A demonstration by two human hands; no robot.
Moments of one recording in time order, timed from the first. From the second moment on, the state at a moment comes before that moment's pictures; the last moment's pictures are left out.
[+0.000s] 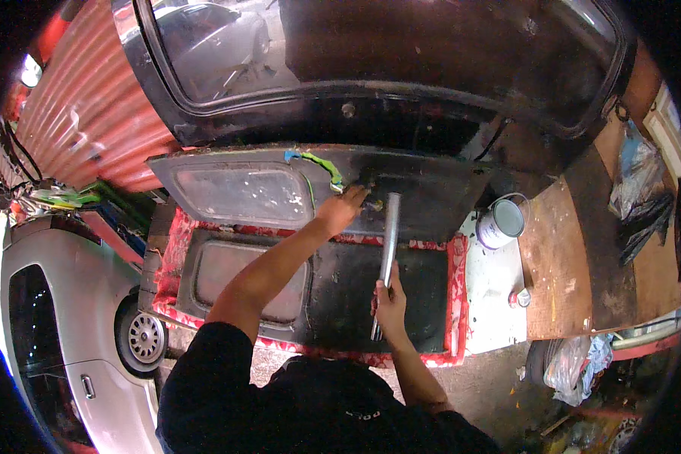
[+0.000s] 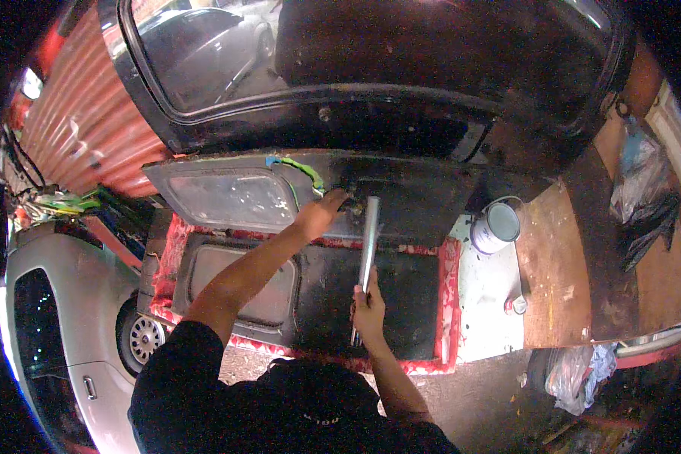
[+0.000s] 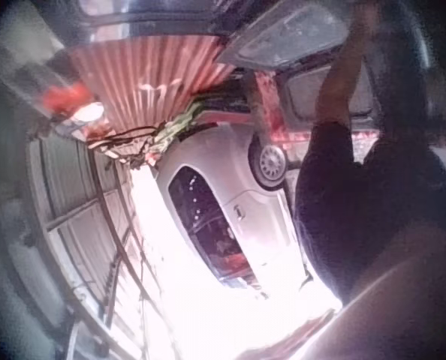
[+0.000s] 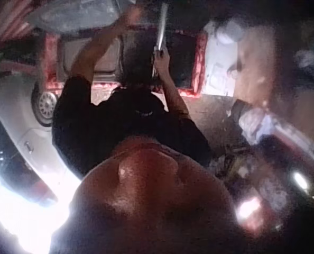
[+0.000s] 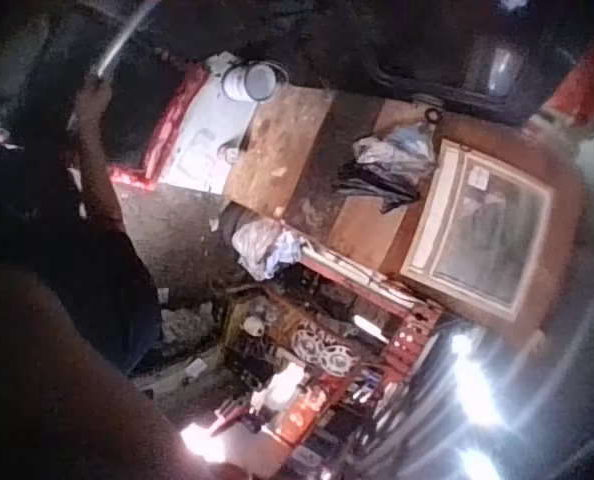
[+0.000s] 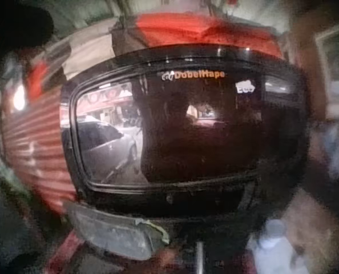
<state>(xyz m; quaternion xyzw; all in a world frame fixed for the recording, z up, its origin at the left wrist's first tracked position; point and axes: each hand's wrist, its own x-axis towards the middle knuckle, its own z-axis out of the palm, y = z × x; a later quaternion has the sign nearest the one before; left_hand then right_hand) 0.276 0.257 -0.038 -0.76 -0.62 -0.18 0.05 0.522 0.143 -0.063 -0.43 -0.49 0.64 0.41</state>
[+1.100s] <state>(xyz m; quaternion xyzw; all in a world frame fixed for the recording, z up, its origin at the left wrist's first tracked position) 0.260 0.201 -0.077 -0.72 -0.60 -0.35 0.00 0.548 0.147 -0.060 -0.42 -0.51 0.65 0.38</state>
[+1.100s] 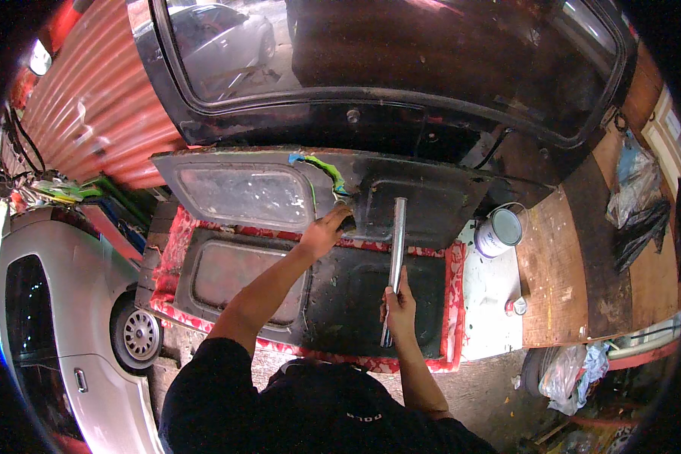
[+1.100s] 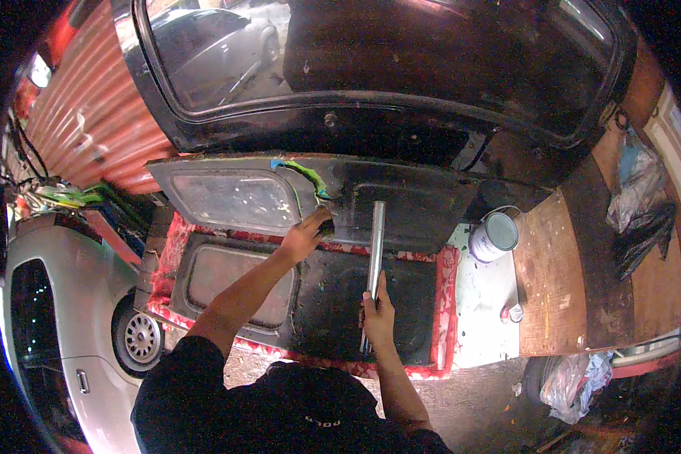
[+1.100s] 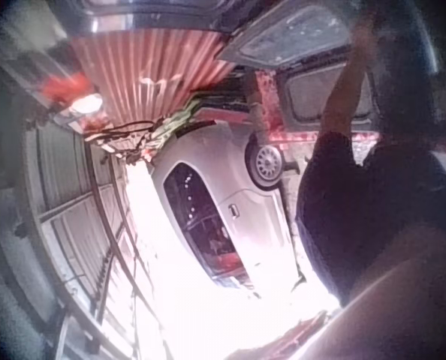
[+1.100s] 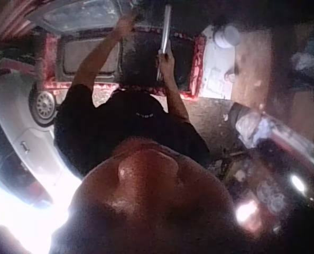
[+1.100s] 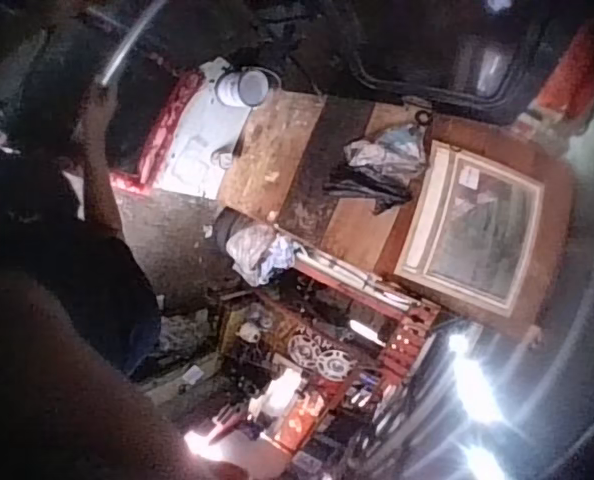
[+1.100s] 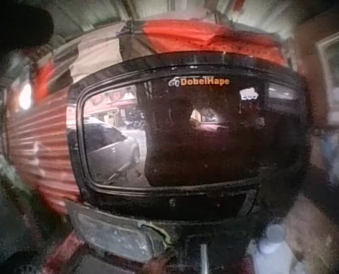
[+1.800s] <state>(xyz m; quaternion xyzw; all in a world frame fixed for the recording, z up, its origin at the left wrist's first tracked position) 0.272 0.209 -0.051 -0.73 -0.60 -0.32 -0.06 0.570 0.148 -0.050 -0.45 -0.49 0.64 0.38</state>
